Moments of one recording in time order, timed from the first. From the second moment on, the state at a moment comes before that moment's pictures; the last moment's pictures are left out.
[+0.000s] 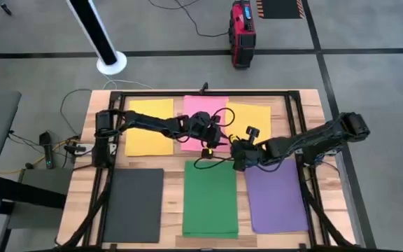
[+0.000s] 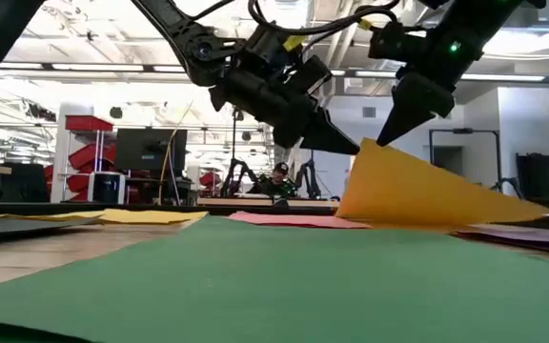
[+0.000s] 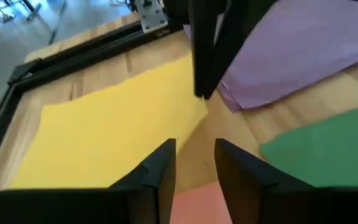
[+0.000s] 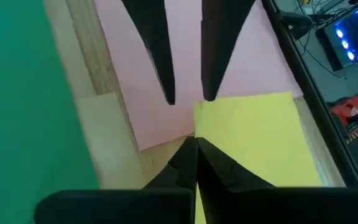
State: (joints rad) left arm 0.20 1.96 1.23 0.25 0.24 0.47; right arm 0.20 1.45 0.91 -0.56 0.67 0.29
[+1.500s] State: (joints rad) left arm 0.20 2.02 1.24 0.11 0.18 0.39; right arm 0.25 1.48 0.91 -0.61 0.62 0.35
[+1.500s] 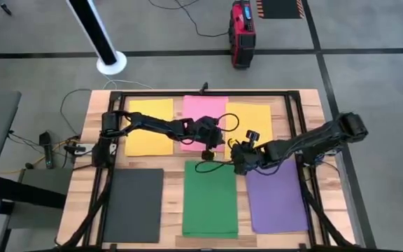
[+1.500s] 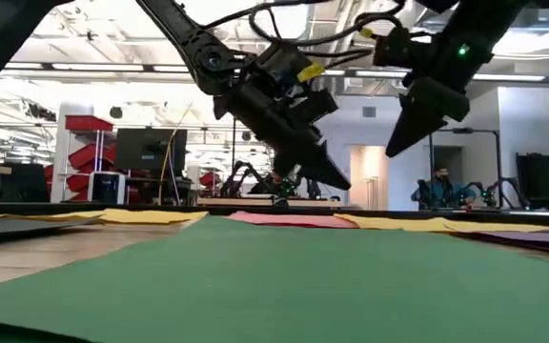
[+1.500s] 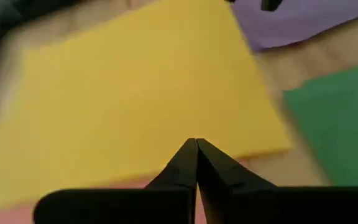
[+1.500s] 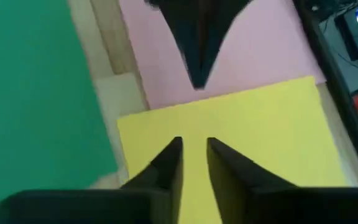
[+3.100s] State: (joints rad) left arm 0.21 1.77 0.76 0.79 0.41 -0.02; right arm 0.22 1.81 0.91 -0.63 0.67 0.33
